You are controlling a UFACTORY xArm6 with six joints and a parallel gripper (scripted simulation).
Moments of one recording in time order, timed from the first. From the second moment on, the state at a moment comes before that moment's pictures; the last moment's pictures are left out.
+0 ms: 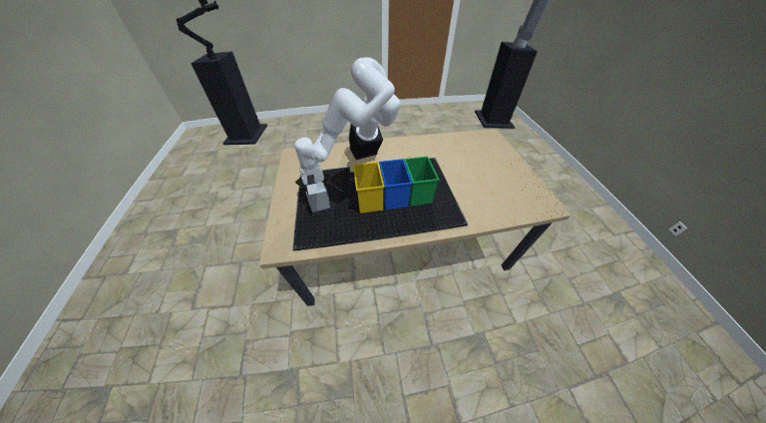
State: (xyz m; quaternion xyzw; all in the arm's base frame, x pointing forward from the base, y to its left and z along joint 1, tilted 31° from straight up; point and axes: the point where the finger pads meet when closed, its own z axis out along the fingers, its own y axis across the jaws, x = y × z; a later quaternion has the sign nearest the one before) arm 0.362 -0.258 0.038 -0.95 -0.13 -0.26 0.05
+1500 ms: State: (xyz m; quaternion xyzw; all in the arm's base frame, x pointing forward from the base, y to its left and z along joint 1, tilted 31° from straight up) arm 0.330 -0.269 0.094 -0.95 -0.13 -0.26 0.05
